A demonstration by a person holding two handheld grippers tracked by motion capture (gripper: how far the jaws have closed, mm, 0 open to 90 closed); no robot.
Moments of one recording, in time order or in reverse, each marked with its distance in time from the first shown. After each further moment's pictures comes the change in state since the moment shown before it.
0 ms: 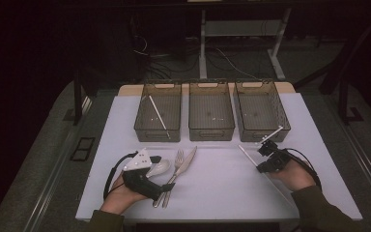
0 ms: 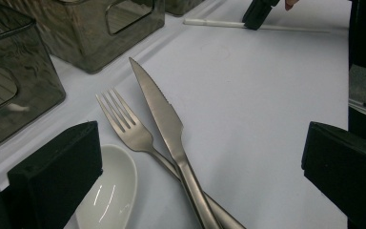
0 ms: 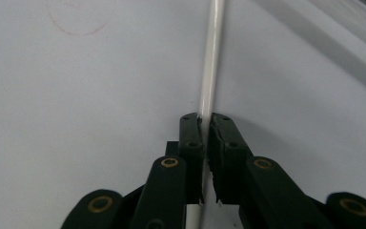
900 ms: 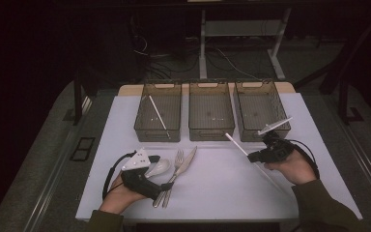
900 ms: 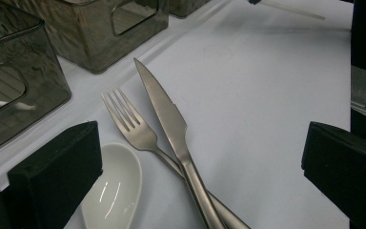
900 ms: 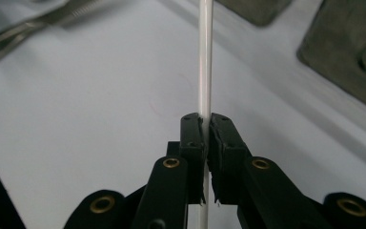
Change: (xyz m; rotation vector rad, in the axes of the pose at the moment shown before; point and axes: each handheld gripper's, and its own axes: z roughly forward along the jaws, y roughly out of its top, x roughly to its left) left arm 0.002 0.000 -0.002 -0.006 0.008 -0.002; right arm 0.000 0.015 -0.033 -0.228 0.214 -0.047
